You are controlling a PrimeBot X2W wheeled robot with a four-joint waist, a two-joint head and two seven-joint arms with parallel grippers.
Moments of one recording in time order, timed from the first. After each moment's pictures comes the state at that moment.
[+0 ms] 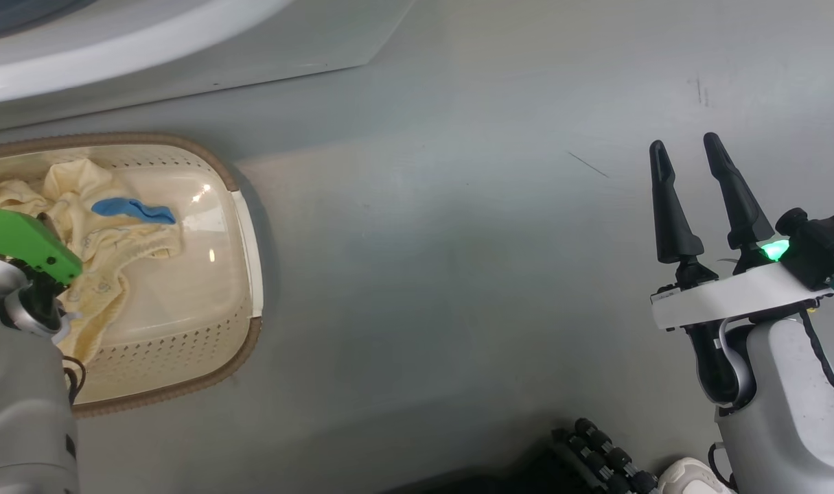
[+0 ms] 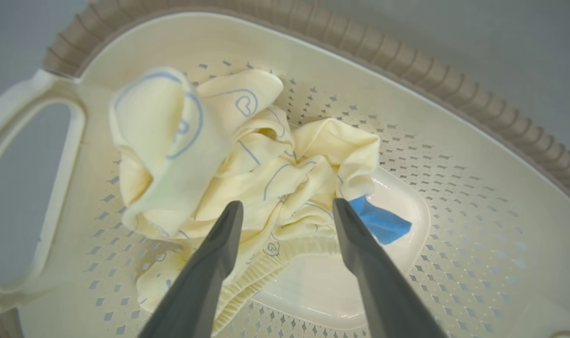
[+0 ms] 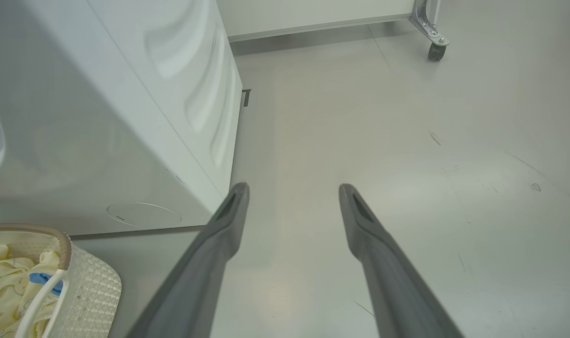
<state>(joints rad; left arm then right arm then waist) -0.84 0.12 0.36 0.85 -0.09 0.12 0.35 -0.30 -0.12 0.13 0.11 0.36 0.12 -0.26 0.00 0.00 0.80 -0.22</state>
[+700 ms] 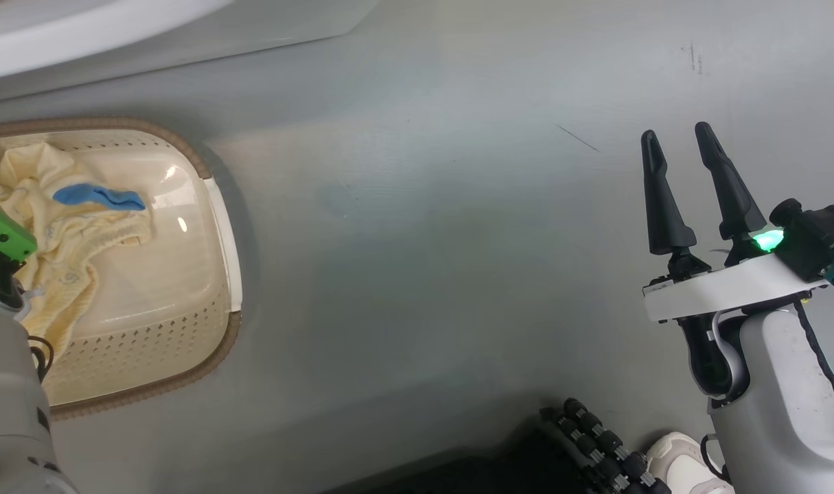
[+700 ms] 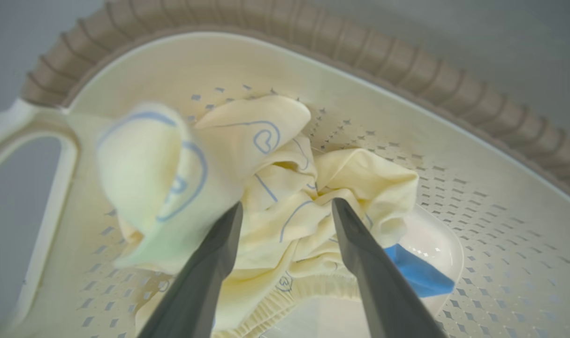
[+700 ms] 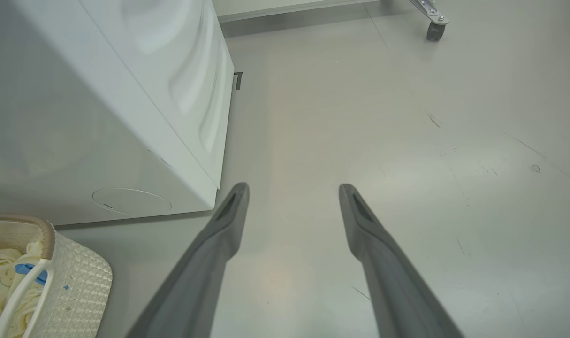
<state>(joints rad) -0.93 0.14 0.55 0.91 0.08 0.12 0.29 -0.32 -0.11 0.14 0.11 0.37 0.12 -0.26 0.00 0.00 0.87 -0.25</state>
